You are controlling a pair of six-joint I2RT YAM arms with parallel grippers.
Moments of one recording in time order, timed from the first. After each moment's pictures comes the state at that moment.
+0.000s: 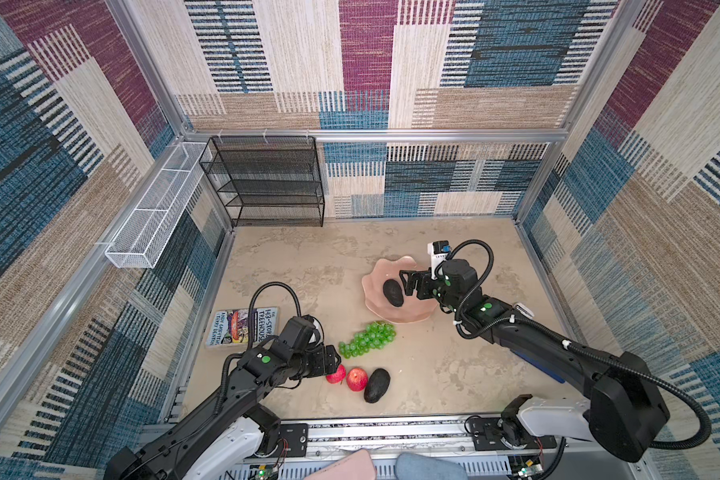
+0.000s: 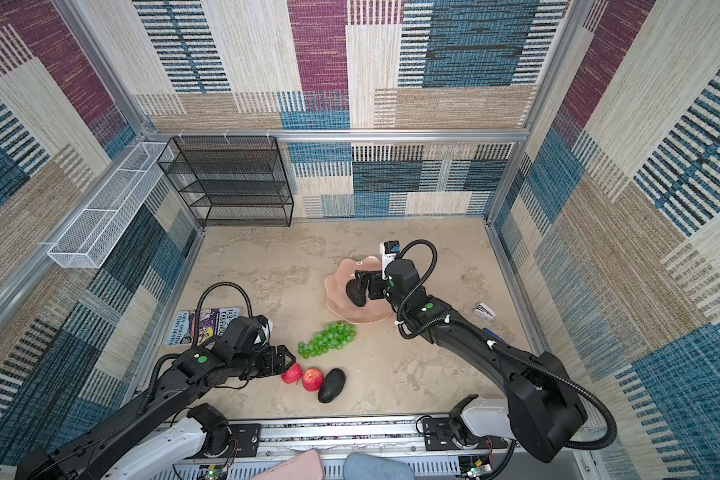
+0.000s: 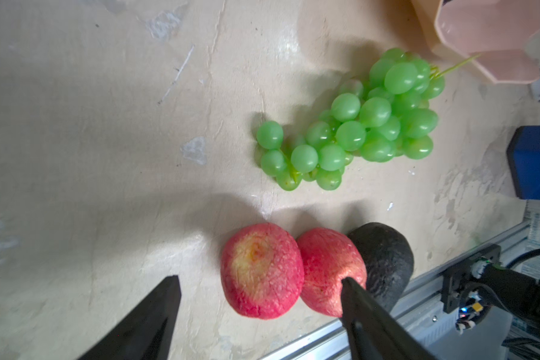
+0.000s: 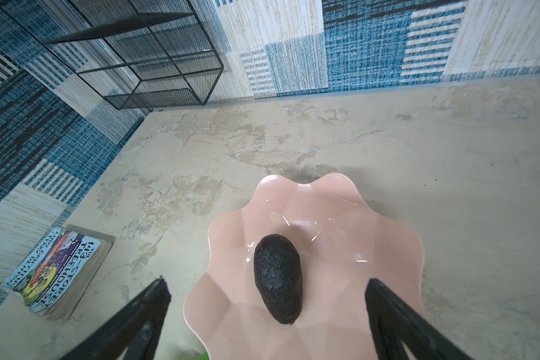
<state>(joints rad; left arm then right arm) -0.57 0.86 0.51 -0.70 0.17 -0.68 0.58 1.27 0.81 0.03 0.09 0.40</state>
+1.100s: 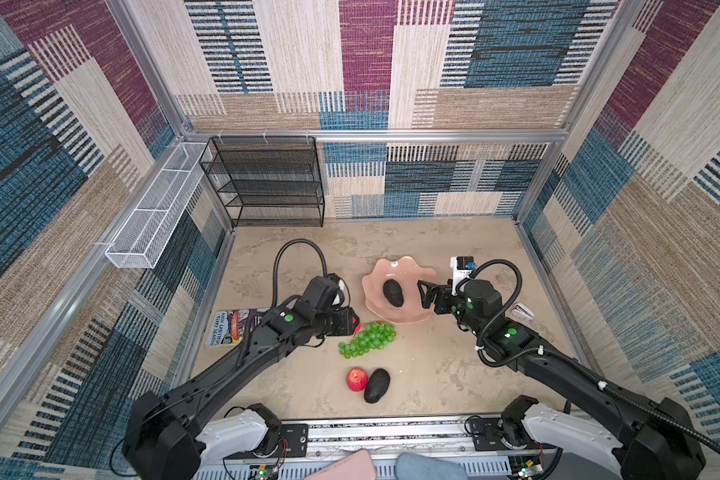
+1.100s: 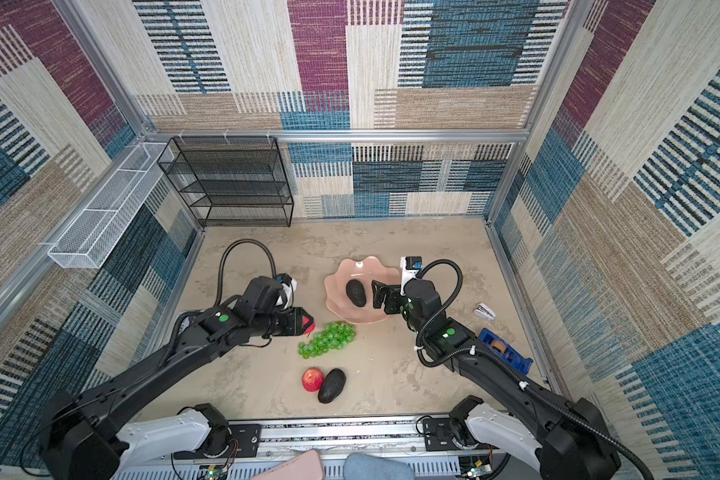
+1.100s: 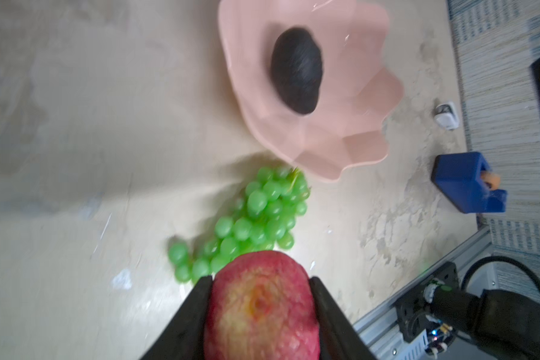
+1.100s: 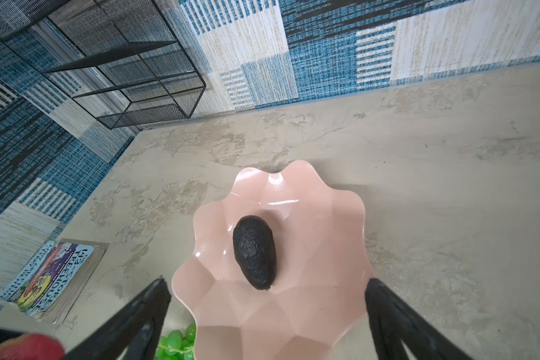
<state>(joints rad) -0.64 1.25 0.99 -0.59 0.14 -0.56 0.58 0.98 0.61 0.00 0.18 0.45</state>
